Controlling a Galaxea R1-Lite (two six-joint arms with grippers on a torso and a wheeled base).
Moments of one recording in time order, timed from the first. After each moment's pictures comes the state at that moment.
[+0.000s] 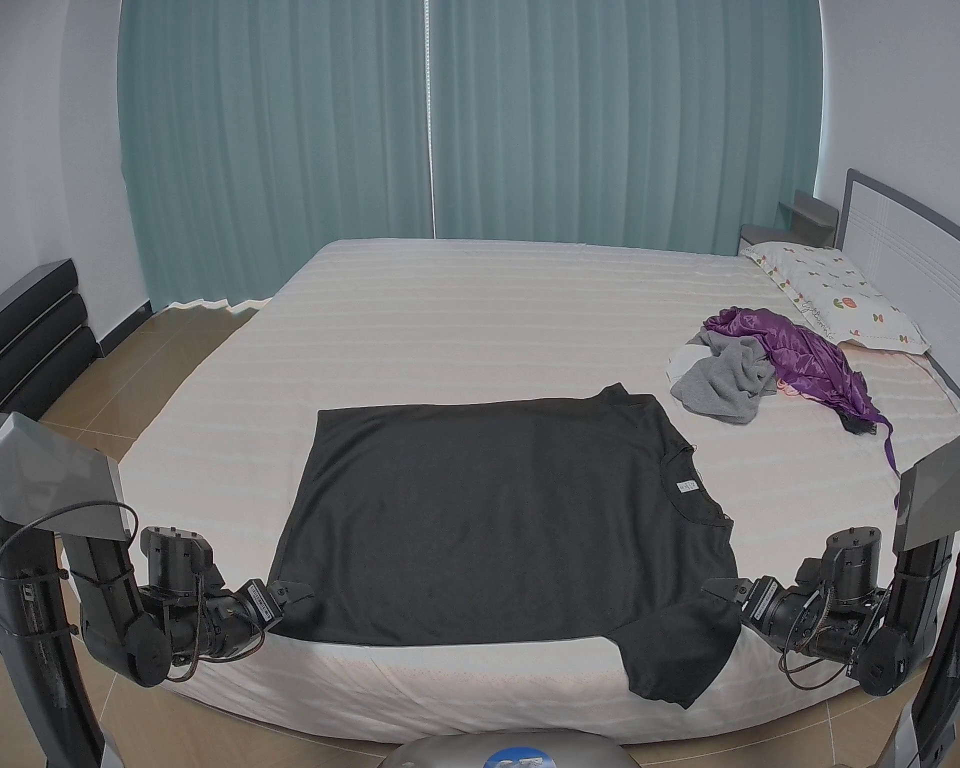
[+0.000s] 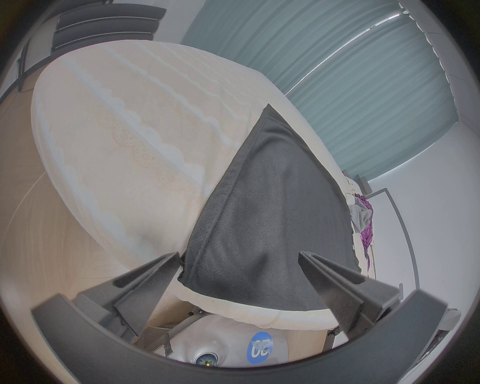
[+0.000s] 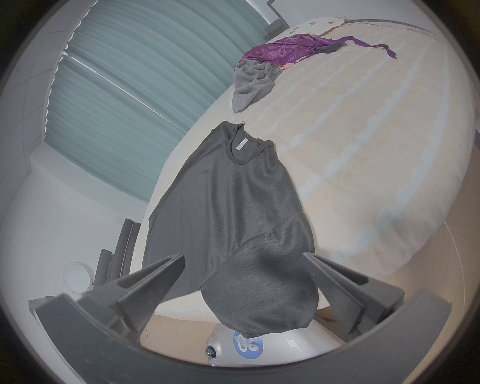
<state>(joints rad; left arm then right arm) -0.07 2.21 -0.24 -1.22 -0.24 -0.73 0.20 2.14 -0.02 -1.49 0.13 0.82</state>
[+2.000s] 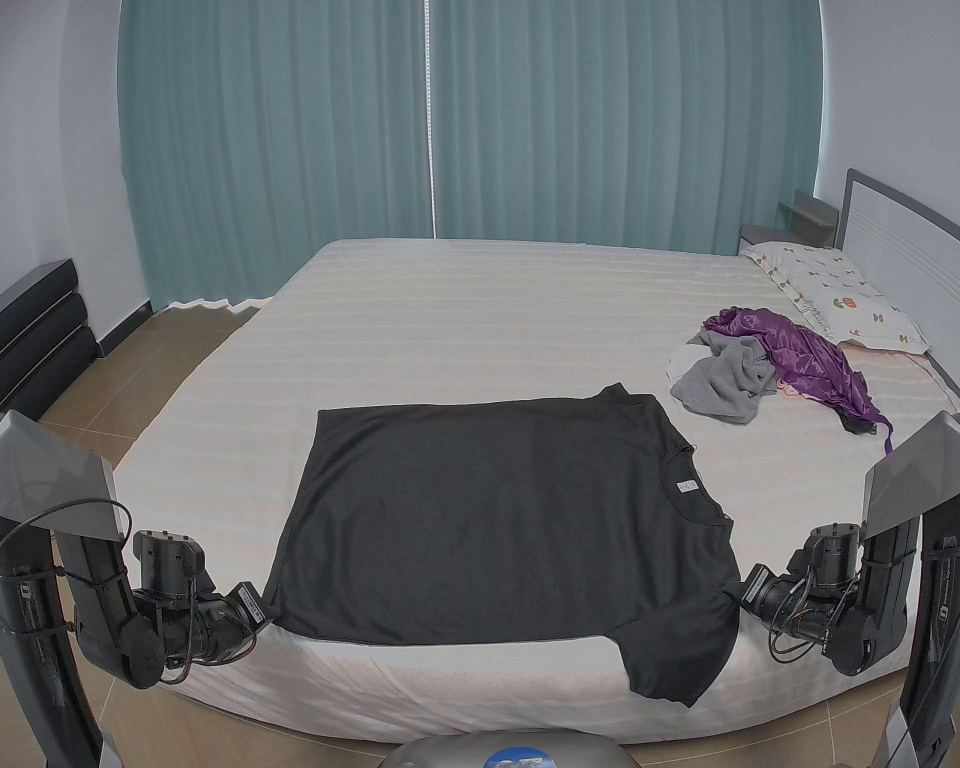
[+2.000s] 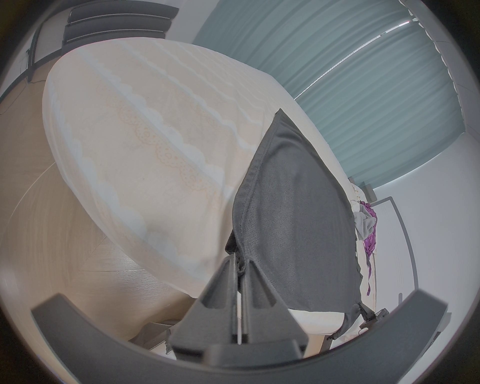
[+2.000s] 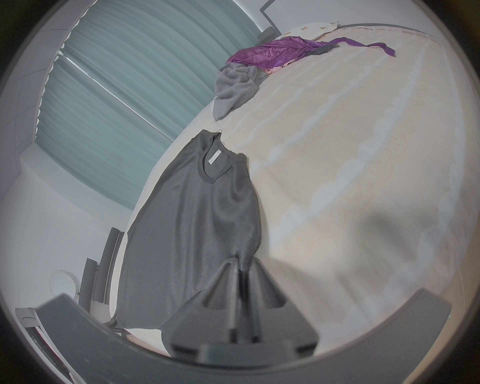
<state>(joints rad) -0.04 2.20 -0.21 -1.23 -0.23 -0.76 0.09 2.36 -0.18 -1.53 0.13 0.75</state>
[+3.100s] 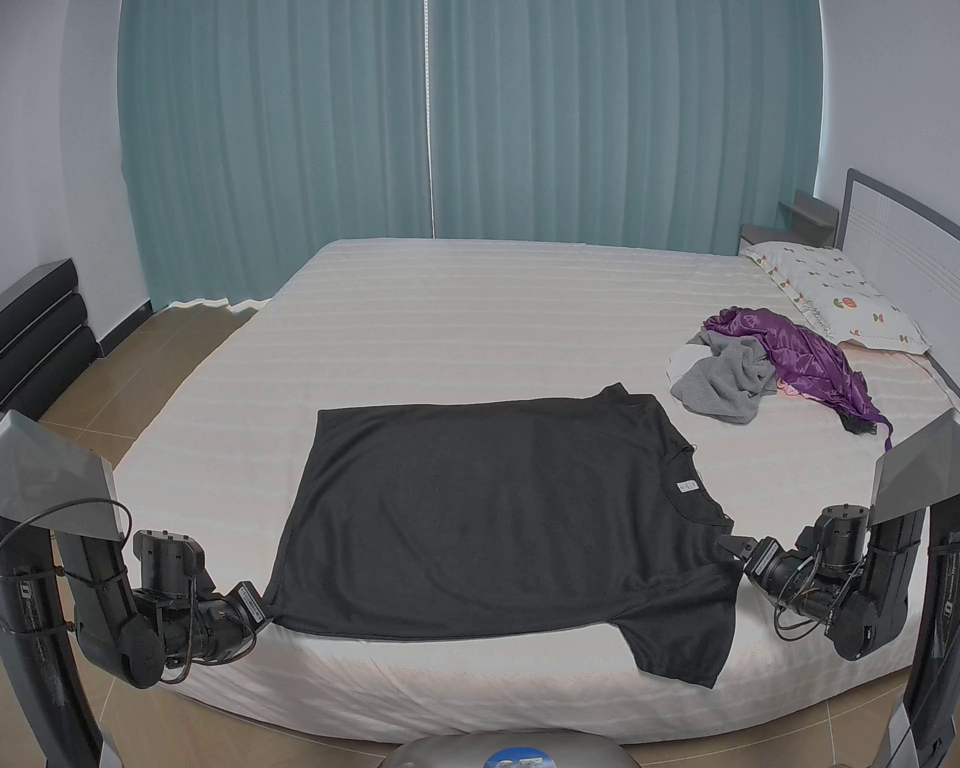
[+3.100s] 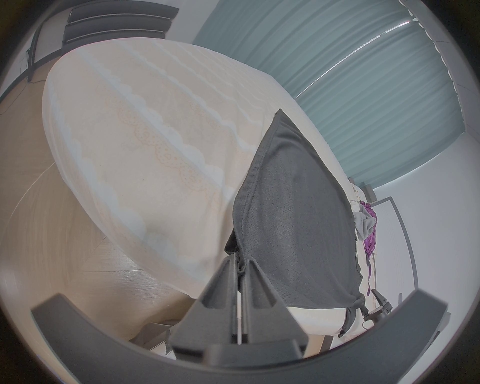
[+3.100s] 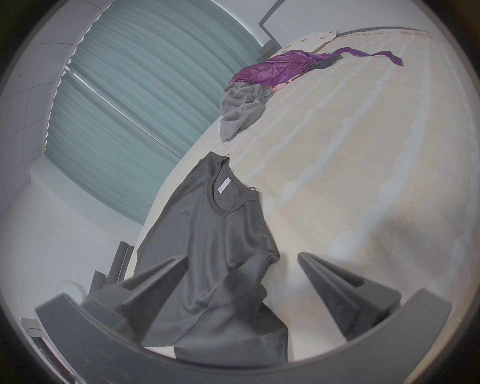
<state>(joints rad) -0.04 2.20 -0.21 -1.23 -0.23 -0.76 0.03 2.35 -0.26 -1.55 0.16 0.77</state>
